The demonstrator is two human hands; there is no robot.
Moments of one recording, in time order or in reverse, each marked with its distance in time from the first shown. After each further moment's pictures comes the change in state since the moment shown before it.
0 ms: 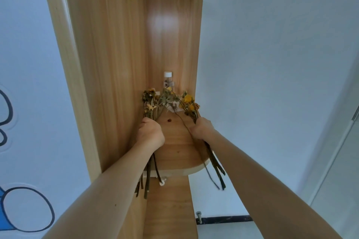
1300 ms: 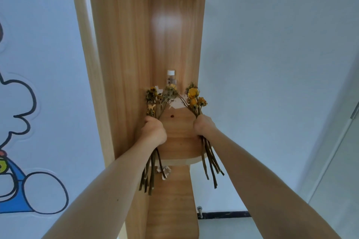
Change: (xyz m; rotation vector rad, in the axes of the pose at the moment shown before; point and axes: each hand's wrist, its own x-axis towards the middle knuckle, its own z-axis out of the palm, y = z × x) left_hand -0.019 -0.013 -0.008 -0.192 -0.083 -0.059; right_hand -0.016 -0.003 0.002 0.033 0.021 0.055
